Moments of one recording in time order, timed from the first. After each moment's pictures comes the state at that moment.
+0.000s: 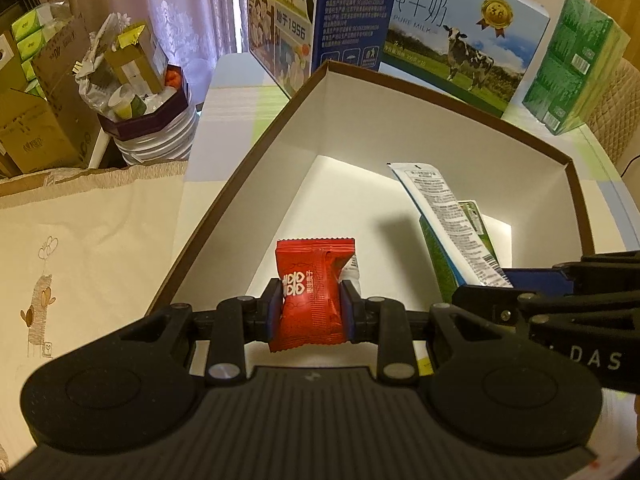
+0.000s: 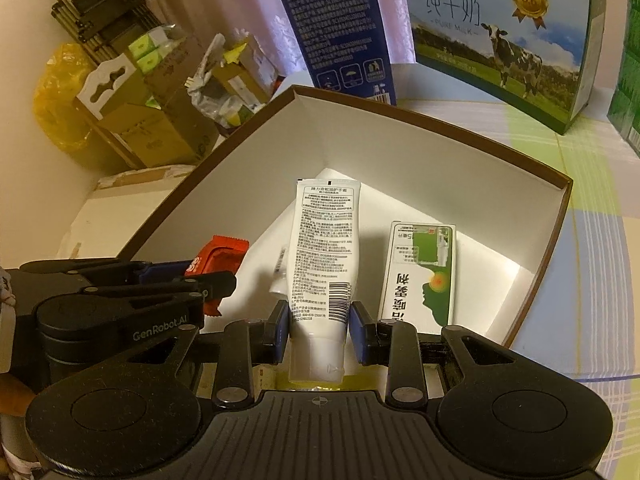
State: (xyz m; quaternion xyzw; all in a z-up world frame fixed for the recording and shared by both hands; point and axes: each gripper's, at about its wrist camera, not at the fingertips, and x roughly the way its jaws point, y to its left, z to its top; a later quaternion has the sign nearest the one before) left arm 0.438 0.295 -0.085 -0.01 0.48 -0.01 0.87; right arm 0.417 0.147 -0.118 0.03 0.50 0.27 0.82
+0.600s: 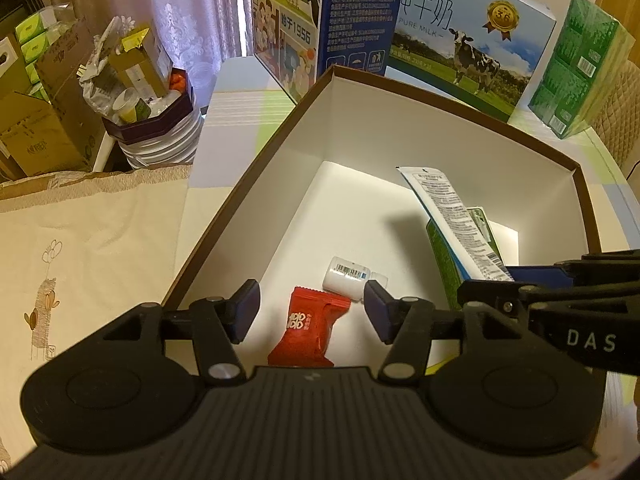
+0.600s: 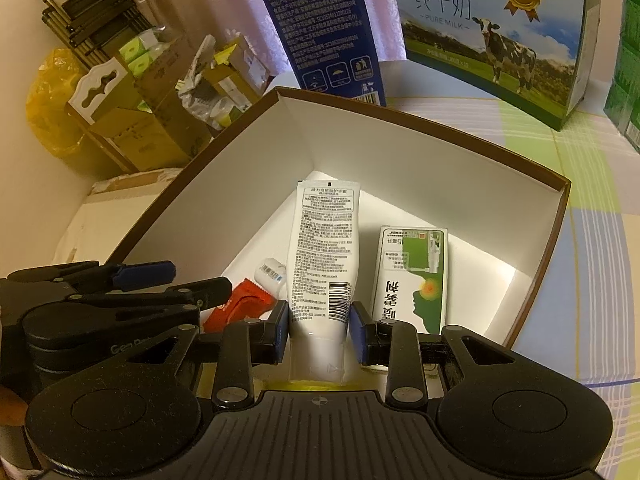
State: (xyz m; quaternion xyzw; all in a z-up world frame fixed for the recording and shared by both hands) left arm 0.441 0.296 -0.085 -0.01 0.48 -0.01 0.88; right arm 0.425 0.144 -0.122 0.03 0.50 0.26 0.82
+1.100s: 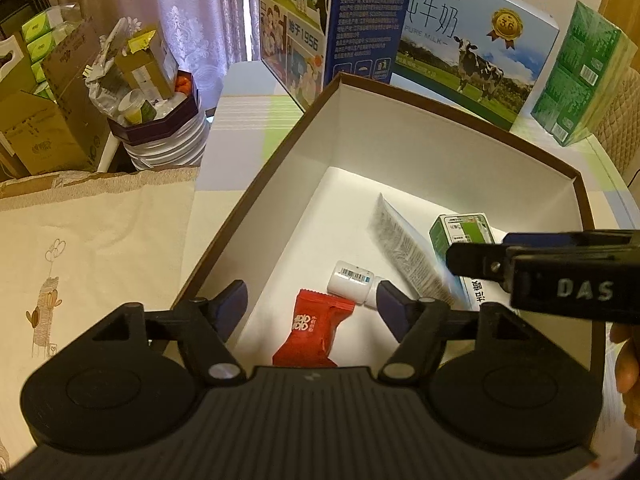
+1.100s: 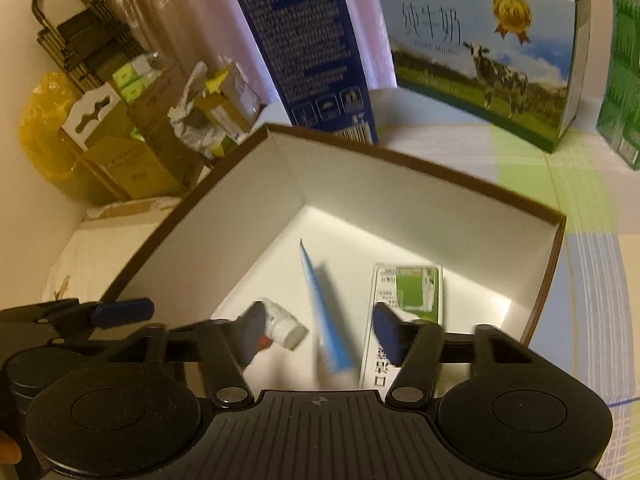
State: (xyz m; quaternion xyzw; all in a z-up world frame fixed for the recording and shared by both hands) left arm 0.437 0.299 -0.080 -0.01 0.47 0.00 0.88; right arm 0.438 0.144 -0.116 0.05 0.47 0.25 0.85
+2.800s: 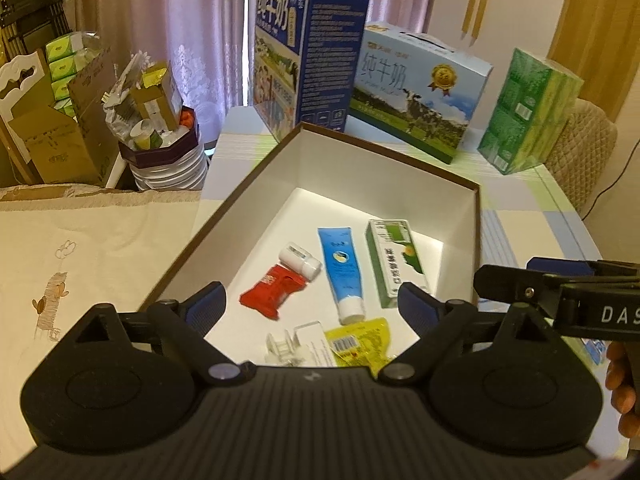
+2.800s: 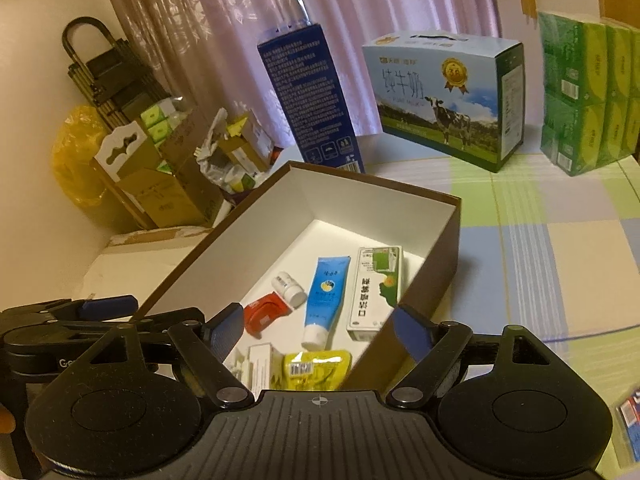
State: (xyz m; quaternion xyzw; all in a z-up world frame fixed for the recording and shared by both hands) left arm 0.325 0.266 -0.004 -0.04 0.41 -0.01 0.91; right arm 0.328 0.073 -0.044 0.07 0.41 0.25 0.87
